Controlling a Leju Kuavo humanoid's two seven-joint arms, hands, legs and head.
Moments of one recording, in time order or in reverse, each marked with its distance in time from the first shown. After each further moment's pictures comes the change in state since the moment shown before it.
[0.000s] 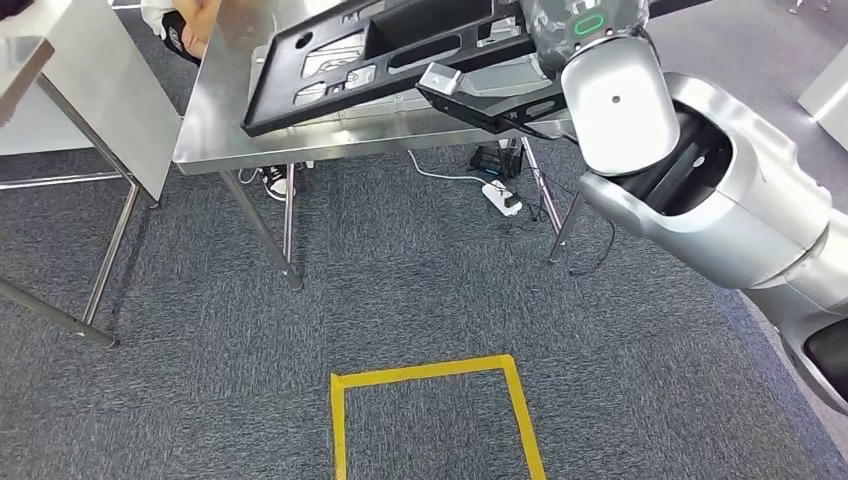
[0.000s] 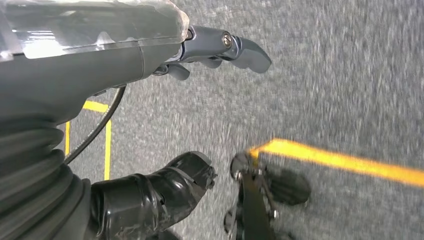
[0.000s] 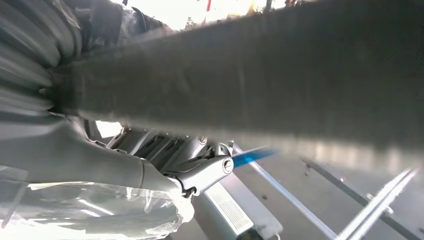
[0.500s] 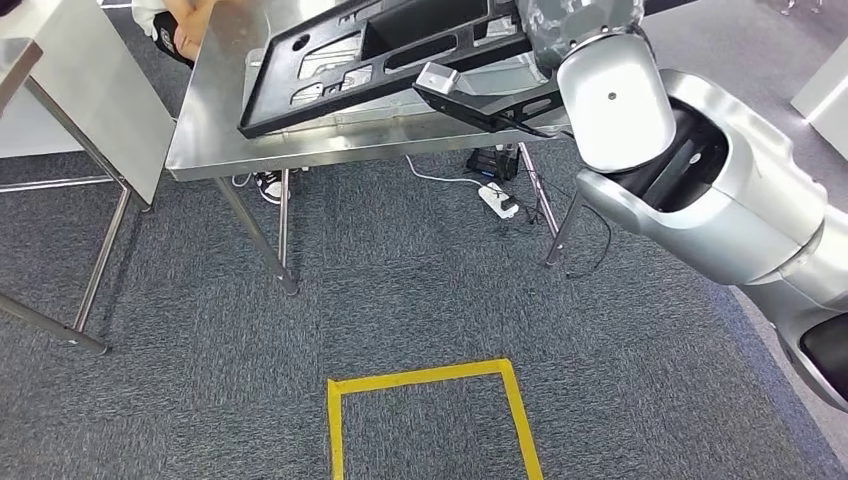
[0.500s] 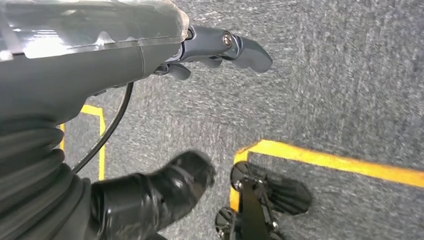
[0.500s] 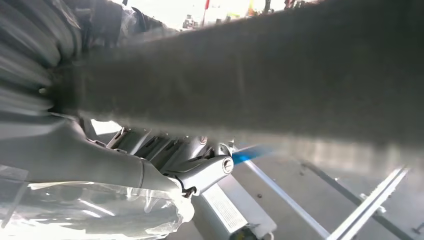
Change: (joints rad) left arm -0.003 0.003 0.000 0.000 -0.001 0.000 0.001; right arm -0.003 -0.002 0.000 0.000 -0.004 0.002 -0.008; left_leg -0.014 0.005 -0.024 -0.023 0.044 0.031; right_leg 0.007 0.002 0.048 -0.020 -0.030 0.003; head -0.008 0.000
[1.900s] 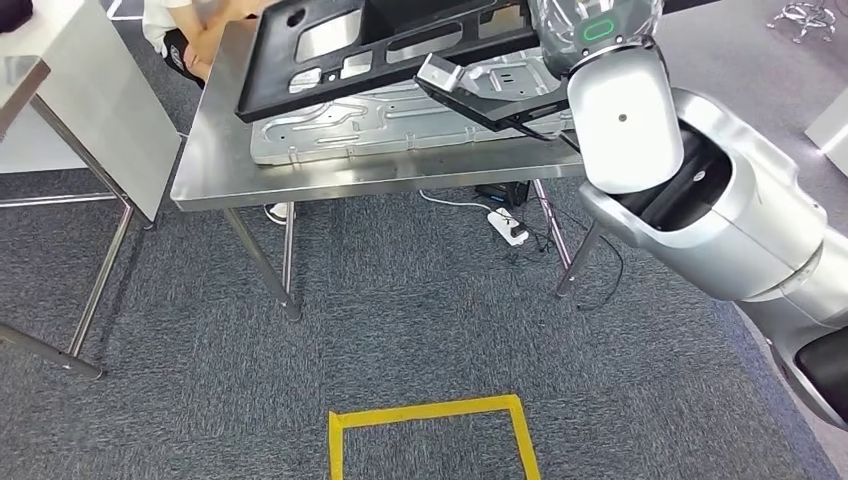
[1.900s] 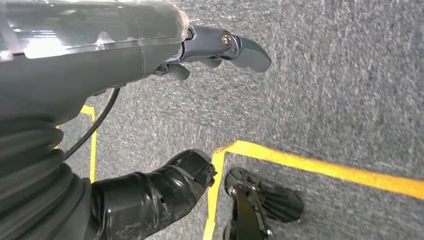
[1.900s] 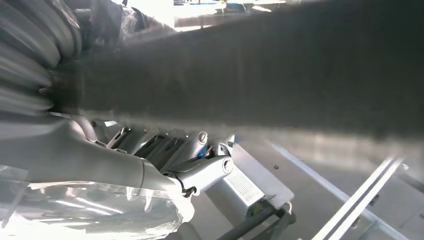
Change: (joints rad) left arm 0.003 -0.004 -0.001 0.000 -0.011 0.006 0.001; right arm 0.058 -0.009 -0.053 -0.040 0.144 -0.081 0.000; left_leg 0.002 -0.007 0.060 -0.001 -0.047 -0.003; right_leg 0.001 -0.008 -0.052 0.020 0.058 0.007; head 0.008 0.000
